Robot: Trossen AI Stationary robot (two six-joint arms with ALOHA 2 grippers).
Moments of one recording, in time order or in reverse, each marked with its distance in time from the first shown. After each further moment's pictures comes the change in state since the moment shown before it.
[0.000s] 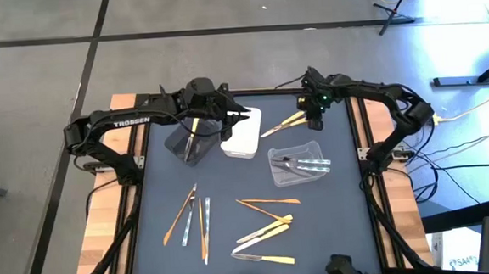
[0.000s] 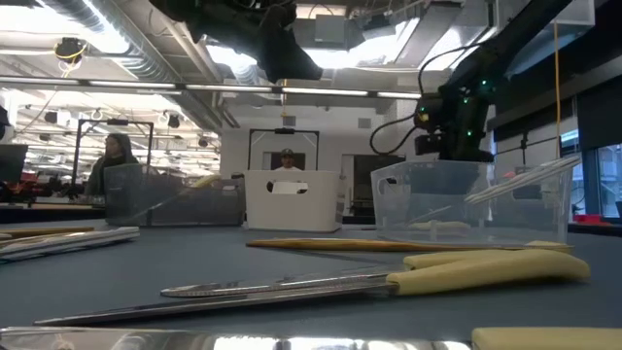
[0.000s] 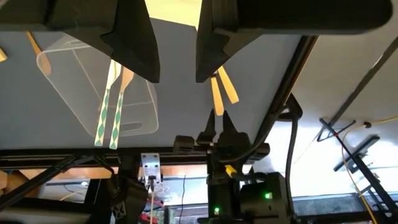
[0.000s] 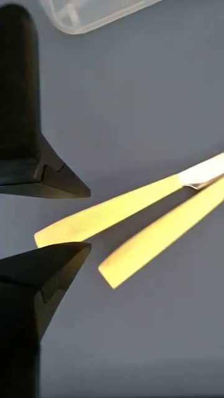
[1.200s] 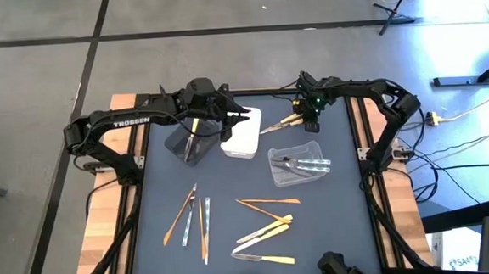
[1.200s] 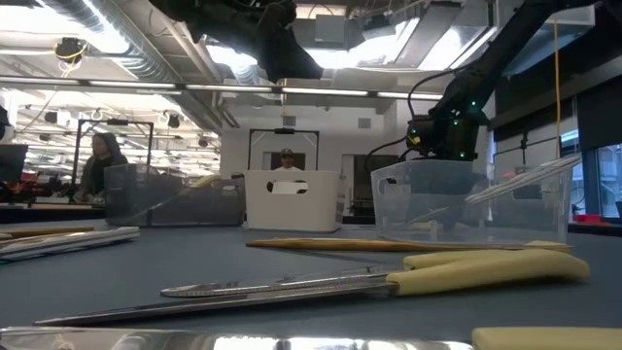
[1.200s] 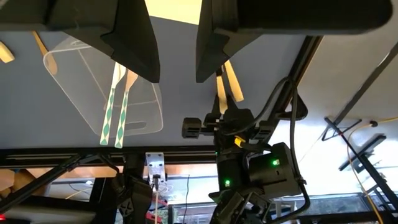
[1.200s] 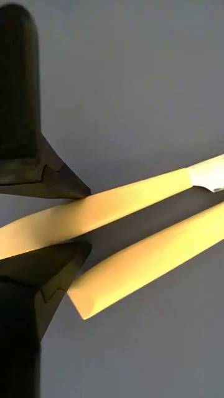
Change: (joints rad) left arm 0.000 0.000 0.000 0.000 0.014 -0.004; right arm 0.000 0.143 0.002 0.078 0.001 -0.049
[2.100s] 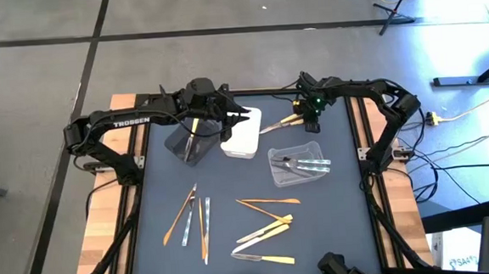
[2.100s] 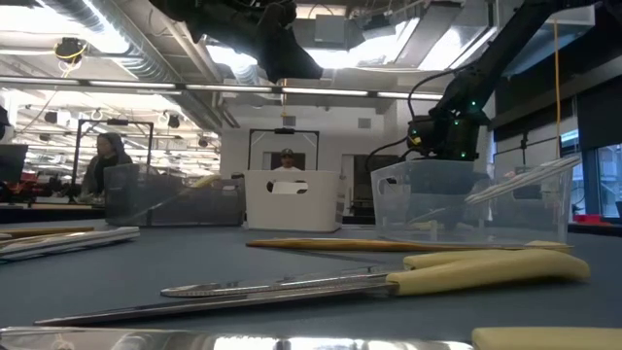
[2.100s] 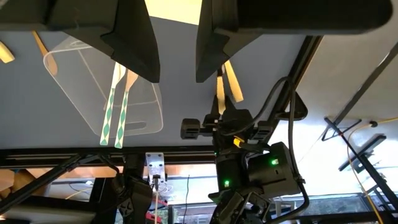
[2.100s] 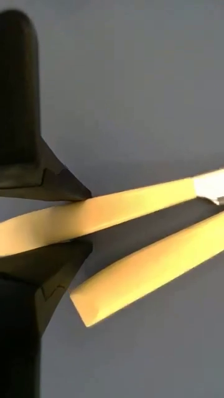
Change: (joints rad) left arm 0.000 0.000 0.000 -0.001 0.000 0.000; right arm 0.000 0.001 -0.001 -0.025 0.003 0.000
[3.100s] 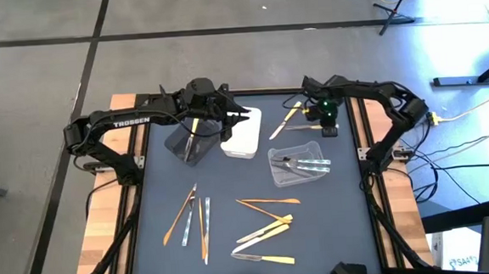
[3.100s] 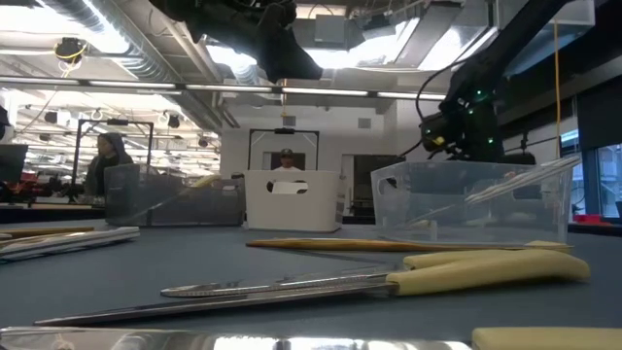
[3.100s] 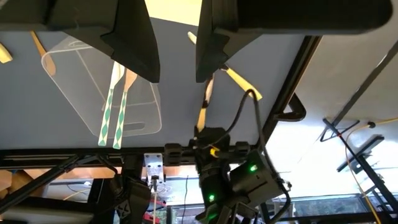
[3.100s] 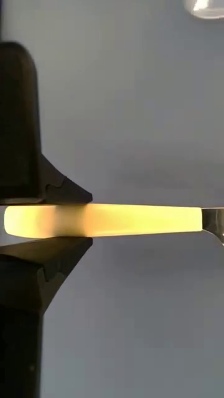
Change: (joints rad) left arm 0.000 0.000 0.000 -0.002 -0.008 0.000; right arm 0.001 -0.087 -0.005 -0.360 0.196 0.010
